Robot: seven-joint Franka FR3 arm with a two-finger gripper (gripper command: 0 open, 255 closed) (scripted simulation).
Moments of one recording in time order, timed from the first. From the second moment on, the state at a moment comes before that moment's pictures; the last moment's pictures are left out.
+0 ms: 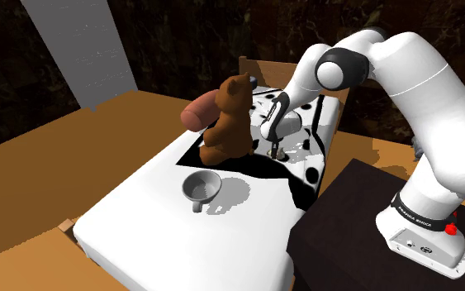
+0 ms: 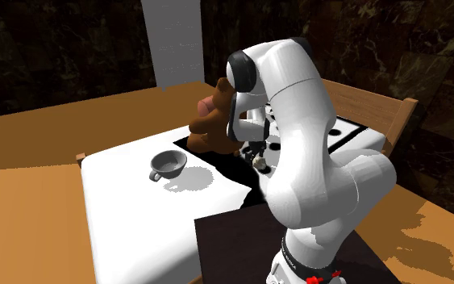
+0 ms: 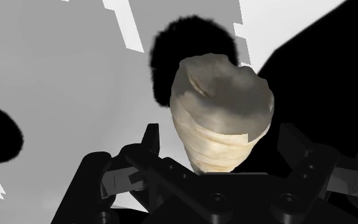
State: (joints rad) arm 0.11 0.84 -0.27 -1.95 0.33 2.82 -0.91
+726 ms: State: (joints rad) arm 0.11 0.84 -0.27 -1.95 0.33 2.82 -0.91
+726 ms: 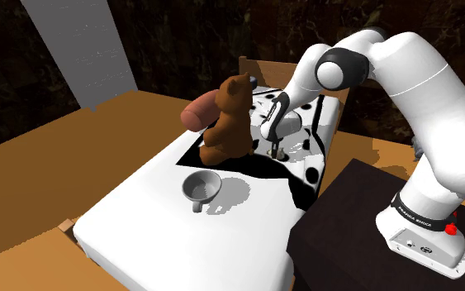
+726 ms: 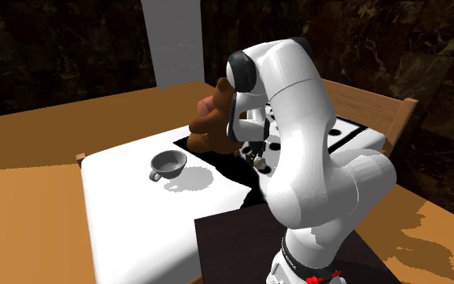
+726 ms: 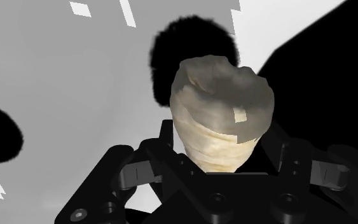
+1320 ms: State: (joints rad) arm 0.14 0.75 -0.31 -1.99 0.31 2.77 -0.90
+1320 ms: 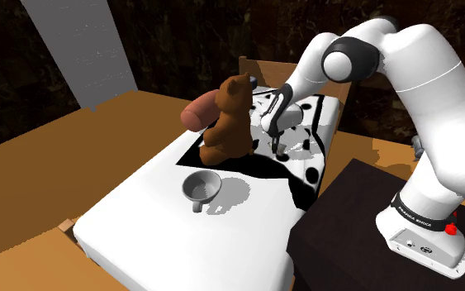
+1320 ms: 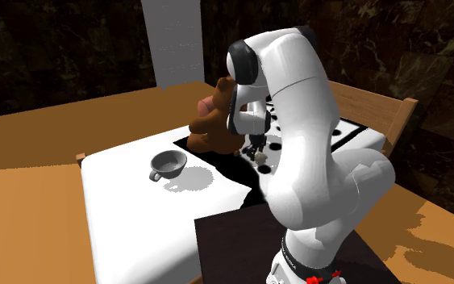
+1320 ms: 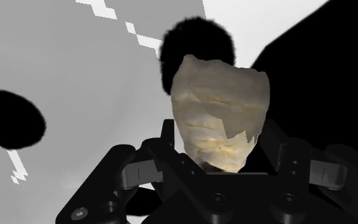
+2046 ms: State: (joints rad) arm 0.19 0.62 -0.37 -2.04 0.27 2.68 -0.87
